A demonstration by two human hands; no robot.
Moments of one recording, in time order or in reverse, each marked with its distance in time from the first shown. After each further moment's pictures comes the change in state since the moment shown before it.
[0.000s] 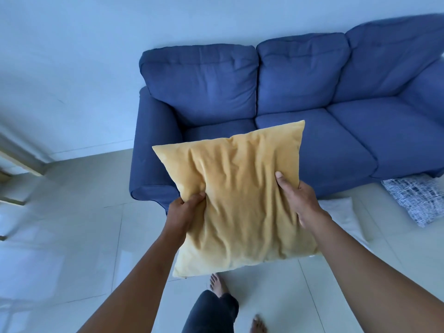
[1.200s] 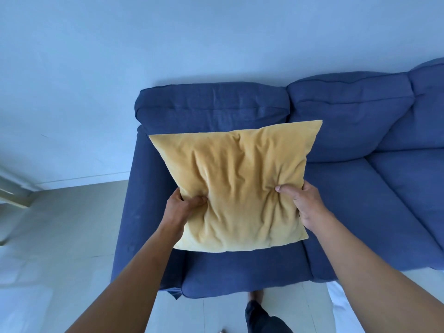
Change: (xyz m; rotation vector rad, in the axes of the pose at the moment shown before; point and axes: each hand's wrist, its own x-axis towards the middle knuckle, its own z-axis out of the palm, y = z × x) left_hand 0.360 0.253 0.057 -0.024 -0.044 0.107; right_hand 0.381 -0.190 0.143 0.112 -0.085 0.085
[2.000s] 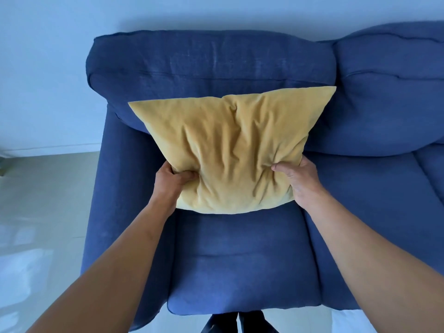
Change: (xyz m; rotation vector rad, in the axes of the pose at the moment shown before) left_hand 0.241 0.001 0.034 0.064 0.173 -0.100; right_hand 0.253 0.011 0.071 -0.078 0.027 0.097
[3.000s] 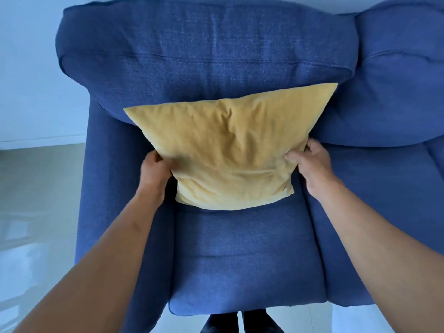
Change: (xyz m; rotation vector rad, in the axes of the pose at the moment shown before) left_hand 0.071 -0.005 -0.017 0.019 0.060 -0.063; right_hand 0.046 -0.004 0.009 -0.111 0.074 -0.025
